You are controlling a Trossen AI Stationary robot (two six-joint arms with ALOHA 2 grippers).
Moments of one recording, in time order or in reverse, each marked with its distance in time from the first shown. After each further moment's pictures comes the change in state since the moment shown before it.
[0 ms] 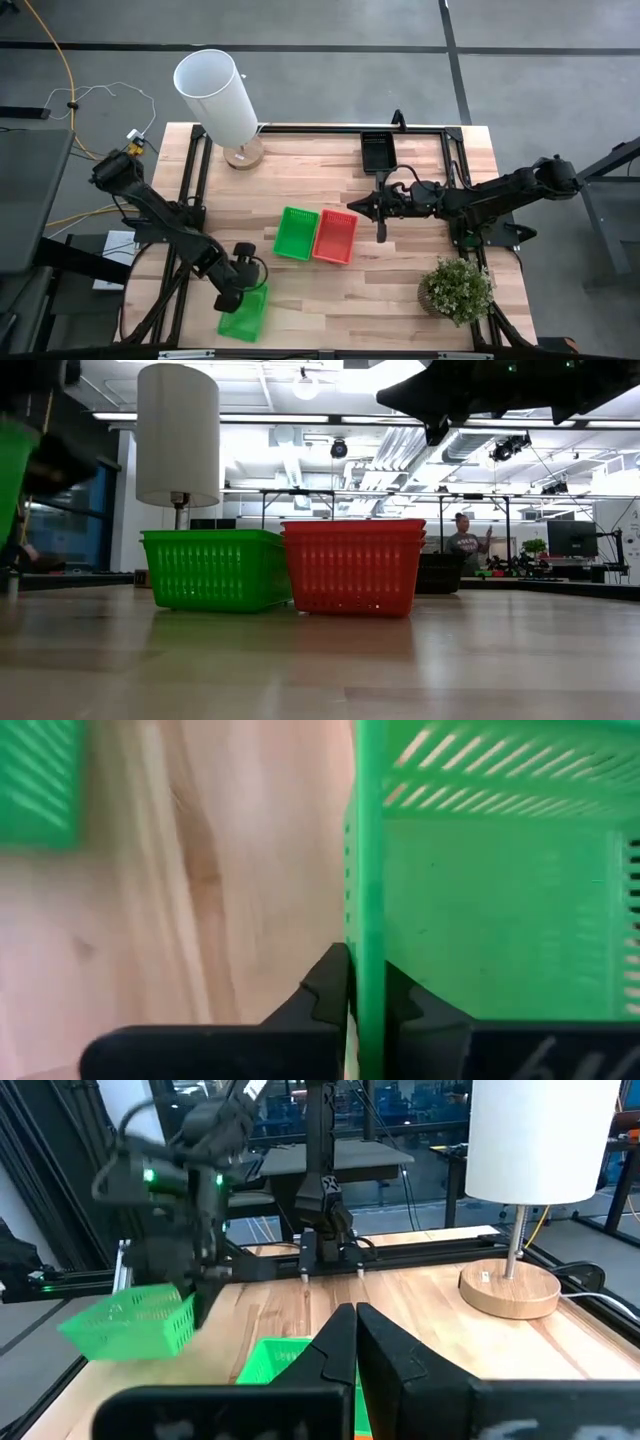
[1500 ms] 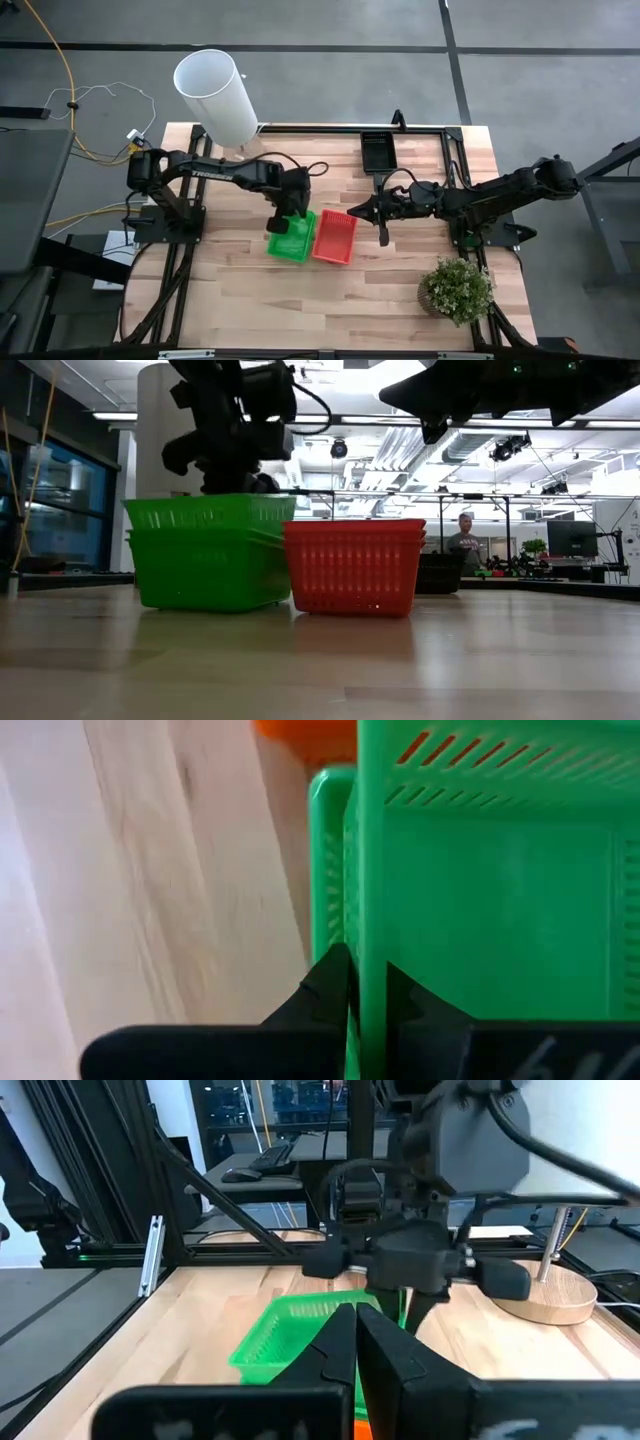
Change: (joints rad) left arm 0.870 0.253 0.390 -0.248 0.247 0.870; right arm 0.000 -0.001 0.000 -0.026 -0.084 -0.046
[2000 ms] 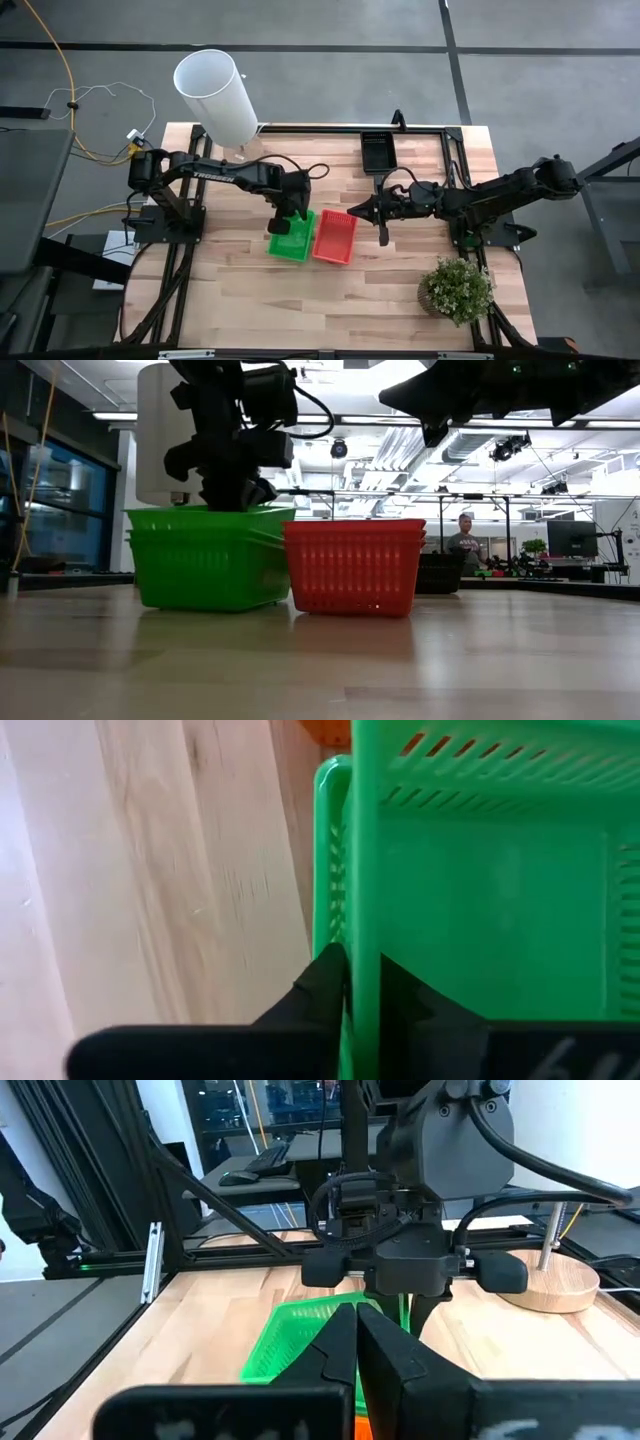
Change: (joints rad) left arm -0.014 0.015 -0.001 -0.006 -0.045 -0.054; right arm 0.000 0.000 0.000 -0.005 0.009 0.046
